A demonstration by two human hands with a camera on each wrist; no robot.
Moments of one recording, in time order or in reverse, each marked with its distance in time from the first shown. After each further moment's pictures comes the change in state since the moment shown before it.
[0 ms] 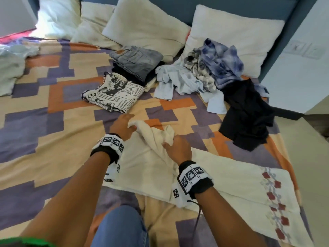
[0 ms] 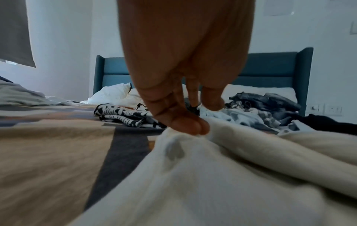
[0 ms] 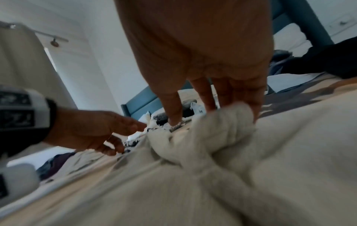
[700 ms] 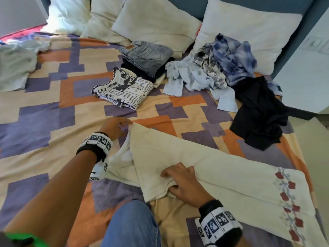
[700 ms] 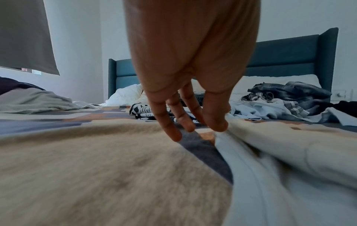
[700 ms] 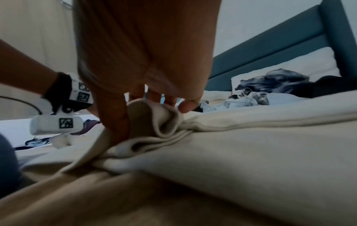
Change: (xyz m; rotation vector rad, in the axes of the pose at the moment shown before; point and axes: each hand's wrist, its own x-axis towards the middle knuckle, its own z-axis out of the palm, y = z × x) left_hand -0.012 -0.061 -0.027 -0.022 -0.087 0.035; right_hand -0.089 0.042 0.019 -0.236 -0.332 -0.608
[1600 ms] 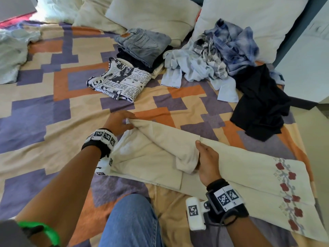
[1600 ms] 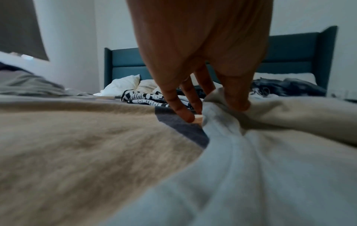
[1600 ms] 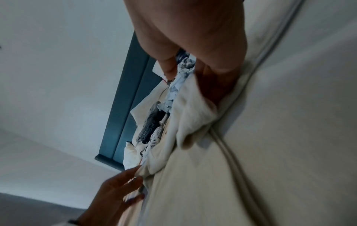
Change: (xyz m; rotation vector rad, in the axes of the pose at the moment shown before) left_hand 0.005 0.006 0.020 0.013 0.073 0.155; right_hand 0.019 0.050 -0.006 1.404 0.765 0.855
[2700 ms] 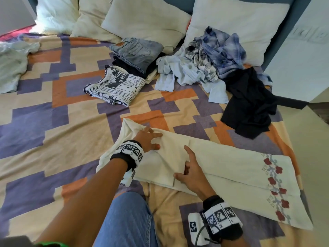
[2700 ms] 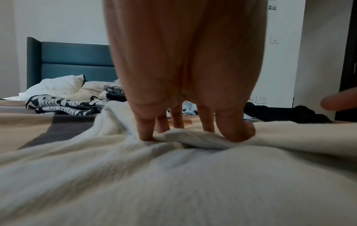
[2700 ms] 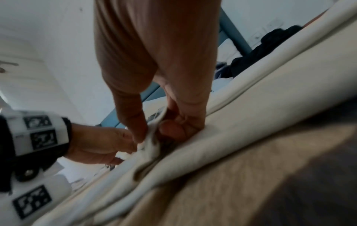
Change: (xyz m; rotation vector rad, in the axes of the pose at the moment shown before) left_hand -0.026 0.102 0.062 0.372 -0.500 -0.016; right_hand -0.037 0.025 -0.031 -0.571 -0.484 -0.260
